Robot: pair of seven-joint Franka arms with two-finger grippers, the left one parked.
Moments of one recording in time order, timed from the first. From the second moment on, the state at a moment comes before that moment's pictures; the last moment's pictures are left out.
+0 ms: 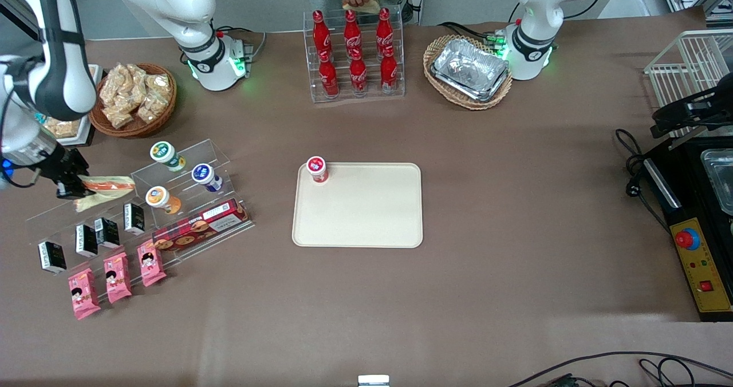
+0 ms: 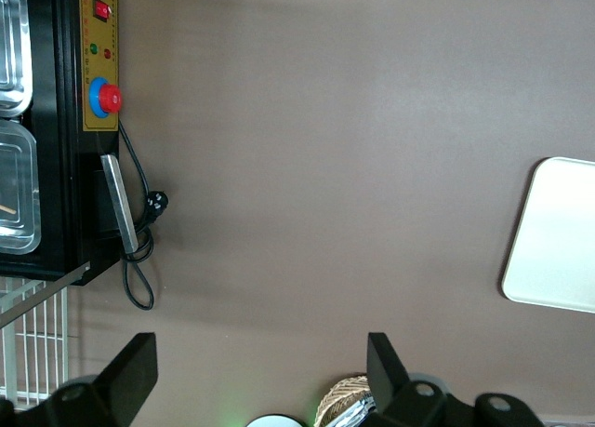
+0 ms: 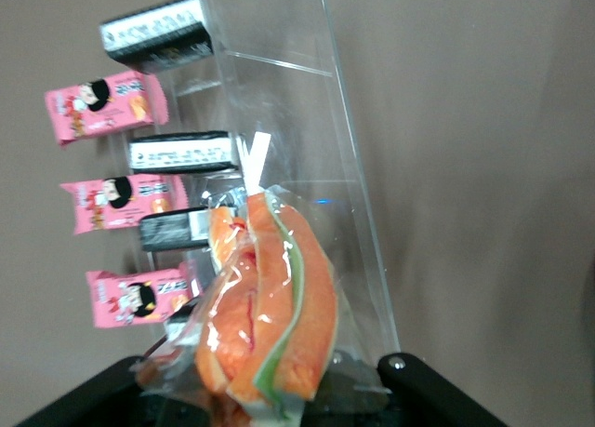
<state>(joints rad) -0.37 -0.10 0.04 -2.29 -0.01 2.36 1.02</state>
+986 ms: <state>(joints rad) 0.05 -0.14 0.05 -1.84 0.07 1.82 1.64</state>
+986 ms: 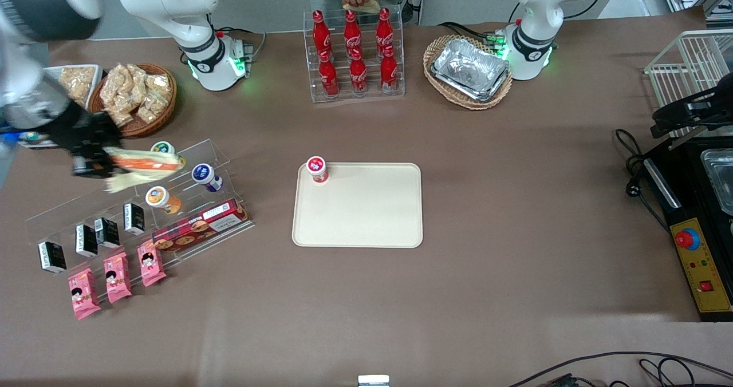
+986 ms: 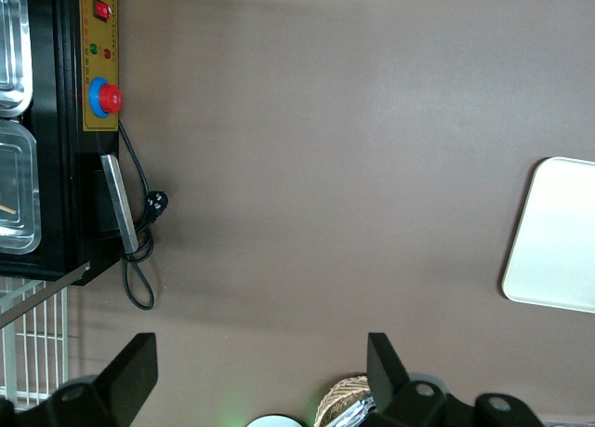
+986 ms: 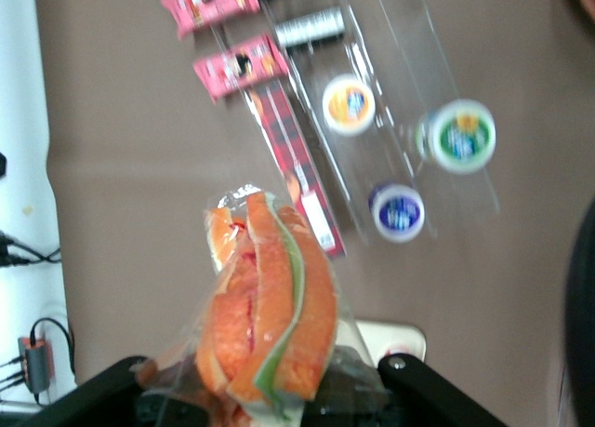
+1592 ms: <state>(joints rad) 0.50 0.14 0.05 -1.69 -0.02 1.83 2.22</state>
